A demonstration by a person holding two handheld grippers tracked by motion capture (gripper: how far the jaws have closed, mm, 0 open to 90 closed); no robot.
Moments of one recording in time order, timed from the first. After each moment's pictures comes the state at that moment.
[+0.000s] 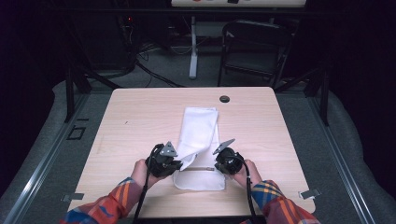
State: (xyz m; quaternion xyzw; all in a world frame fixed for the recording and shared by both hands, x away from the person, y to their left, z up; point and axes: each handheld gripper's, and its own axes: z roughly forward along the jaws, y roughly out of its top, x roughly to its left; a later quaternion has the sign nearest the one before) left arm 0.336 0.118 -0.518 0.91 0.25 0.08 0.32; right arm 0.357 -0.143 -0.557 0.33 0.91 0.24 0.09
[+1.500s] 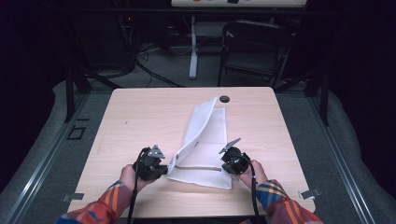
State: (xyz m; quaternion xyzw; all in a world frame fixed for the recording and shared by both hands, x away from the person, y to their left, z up) left arm 0.329 0.153 -0.528 0.91 0.31 0.06 0.28; right arm 0.355 -0.160 -0.555 0.36 0.90 0.21 0.09
